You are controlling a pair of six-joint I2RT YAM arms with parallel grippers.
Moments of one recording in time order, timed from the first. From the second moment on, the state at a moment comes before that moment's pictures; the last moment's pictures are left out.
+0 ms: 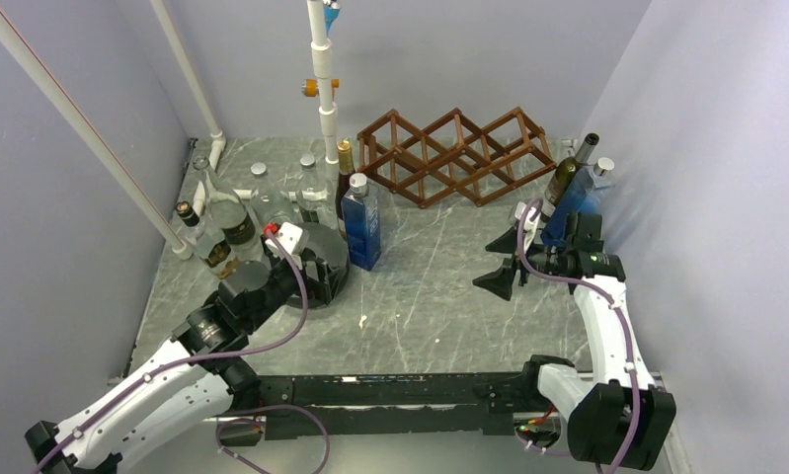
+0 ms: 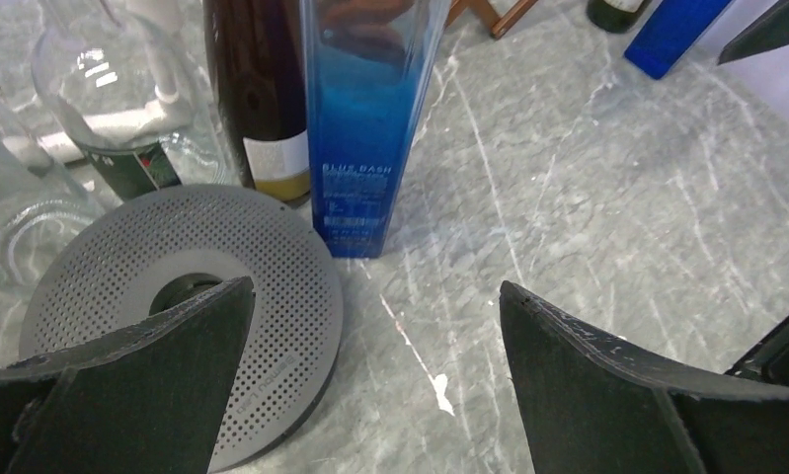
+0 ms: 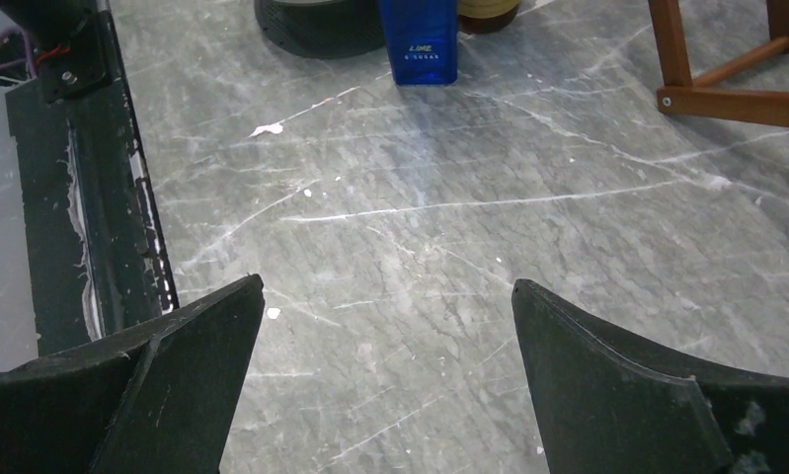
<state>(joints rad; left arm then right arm) -0.77 0.58 0.60 -0.21 -0.18 -0.20 -0.15 0.99 0.79 -0.76 -1.18 -0.82</state>
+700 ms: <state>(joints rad) -0.77 0.46 0.46 -0.21 -0.26 -0.25 -0.22 0.98 0.82 -0.68 -1.14 -0.57</state>
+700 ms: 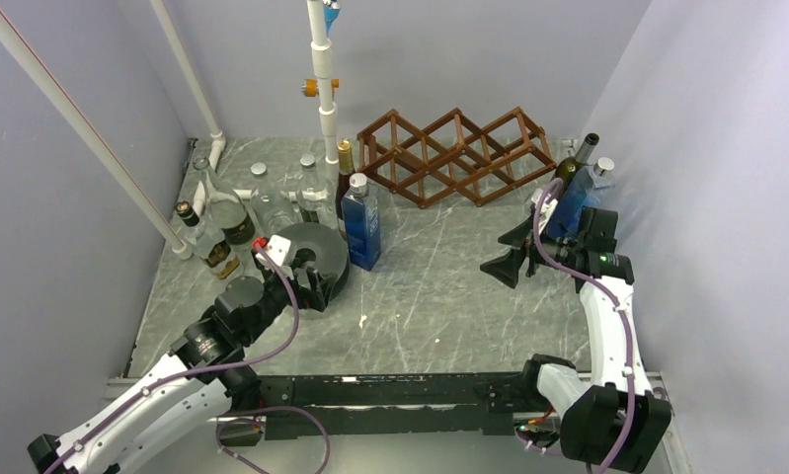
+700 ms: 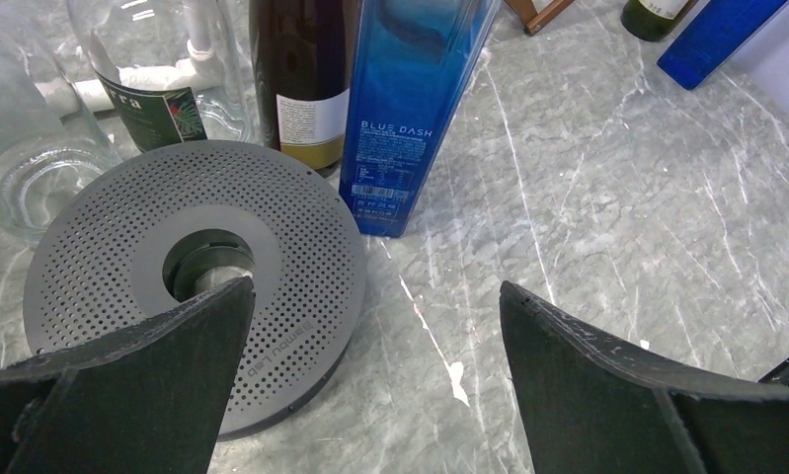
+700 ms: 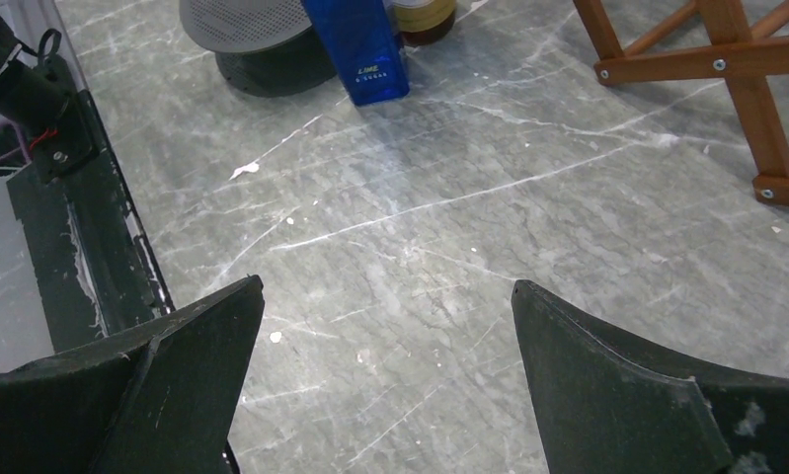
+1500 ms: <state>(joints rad) -0.77 0.42 0.46 -0.21 -0.26 -0.28 -0.27 0.89 0.80 -0.54 -1.00 -0.29</state>
